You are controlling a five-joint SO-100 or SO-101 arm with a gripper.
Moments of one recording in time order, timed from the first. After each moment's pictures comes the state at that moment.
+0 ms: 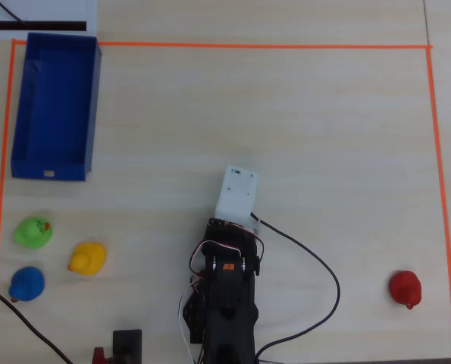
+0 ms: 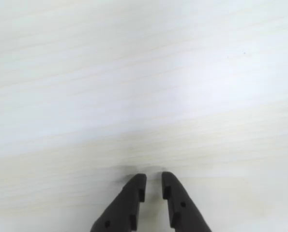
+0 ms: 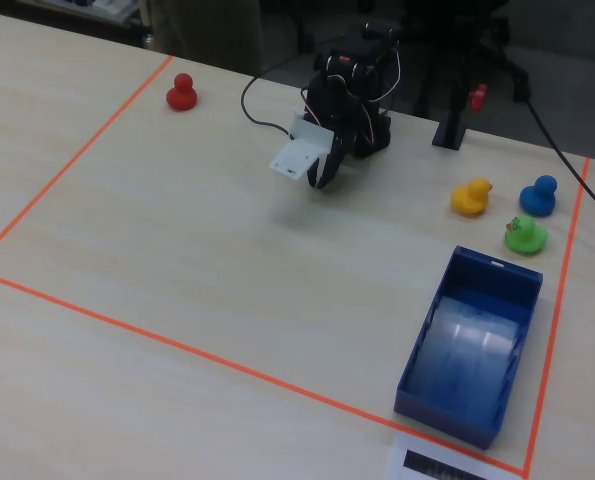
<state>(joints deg) 6.9 190.5 178.5 74.3 -75.6</state>
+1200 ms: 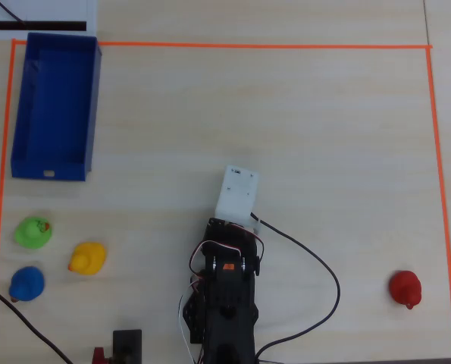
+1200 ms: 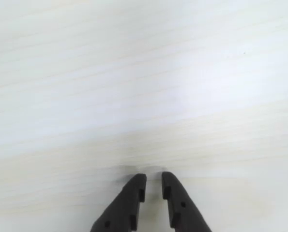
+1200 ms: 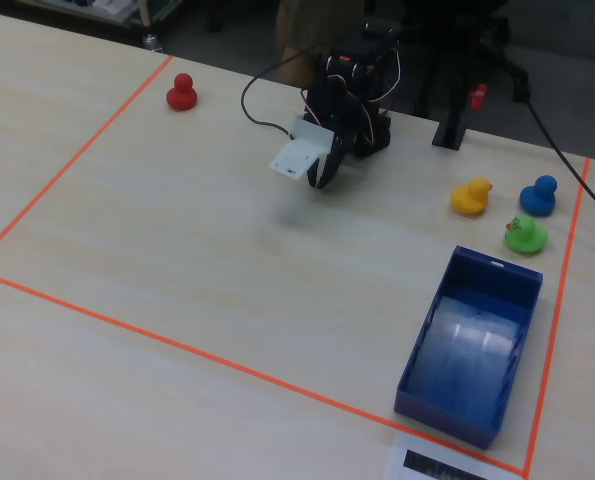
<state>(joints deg) 6.9 190.5 178.5 74.3 -75.6</state>
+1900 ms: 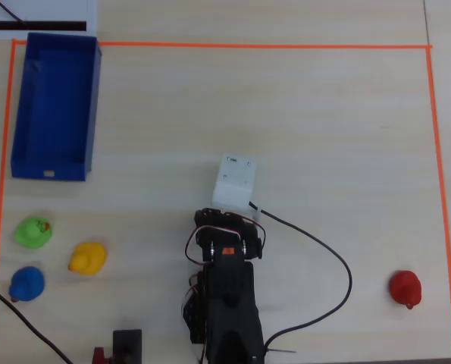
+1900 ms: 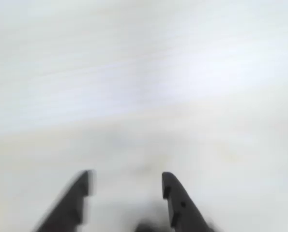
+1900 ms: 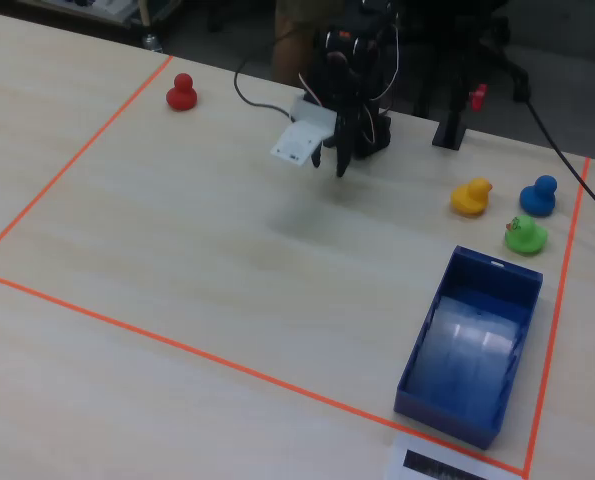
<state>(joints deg) 1.4 160.1 146.1 82.7 -71.5</state>
